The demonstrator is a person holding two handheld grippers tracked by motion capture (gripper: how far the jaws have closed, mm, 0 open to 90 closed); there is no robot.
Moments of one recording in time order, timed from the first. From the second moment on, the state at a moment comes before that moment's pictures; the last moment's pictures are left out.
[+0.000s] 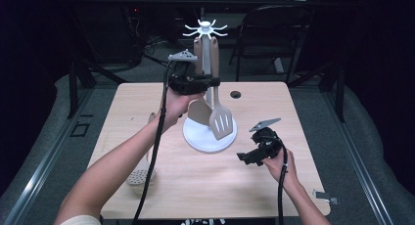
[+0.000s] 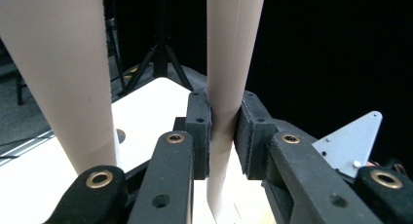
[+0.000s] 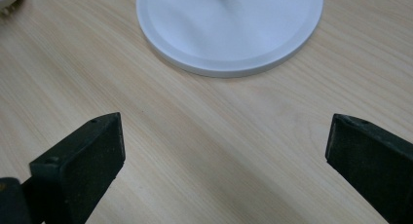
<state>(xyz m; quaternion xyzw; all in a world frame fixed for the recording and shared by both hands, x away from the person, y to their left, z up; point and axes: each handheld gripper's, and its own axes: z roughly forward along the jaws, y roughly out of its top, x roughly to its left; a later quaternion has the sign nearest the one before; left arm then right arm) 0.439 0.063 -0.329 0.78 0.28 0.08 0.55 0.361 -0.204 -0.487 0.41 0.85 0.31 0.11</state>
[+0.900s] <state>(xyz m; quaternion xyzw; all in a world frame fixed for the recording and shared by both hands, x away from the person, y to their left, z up) 0.430 0.067 -0.333 0.78 0.28 0.17 0.53 0.361 -0.204 -0.487 0.40 0.86 0.31 0.11</state>
